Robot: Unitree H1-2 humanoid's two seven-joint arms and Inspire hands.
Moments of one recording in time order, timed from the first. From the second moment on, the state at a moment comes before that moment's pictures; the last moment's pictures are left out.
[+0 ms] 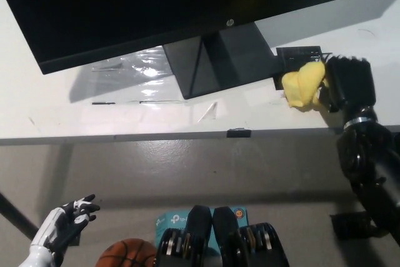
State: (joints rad) left_arm -0.05 0.26 0.12 0.25 -0.18 0.12 -0.22; right_arm -0.70 -0.32 0.45 0.60 -0.83 0.26 -0.28
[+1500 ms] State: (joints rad) left_arm -0.05 0.26 0.13 0.25 -0.18 0.11 -0.22; right_arm -0.50 -0.41 0.19 -0.16 -0.81 0.45 0.38
